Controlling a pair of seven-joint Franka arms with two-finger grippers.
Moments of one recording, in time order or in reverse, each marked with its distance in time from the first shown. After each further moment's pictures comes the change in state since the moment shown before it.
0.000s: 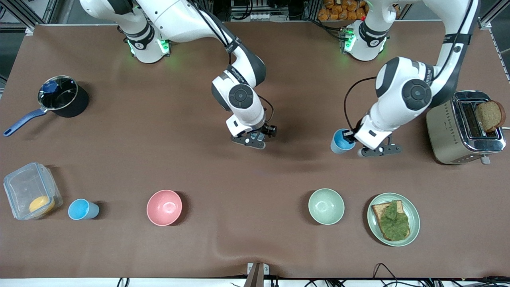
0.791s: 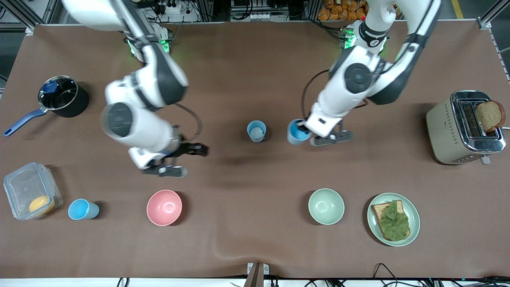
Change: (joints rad) left arm -0.161 0.127 -0.141 0.172 -0.002 0.005 -0.390; right arm -0.429 -0.245 -0.021 0.042 -0.001 -0.388 -0.667
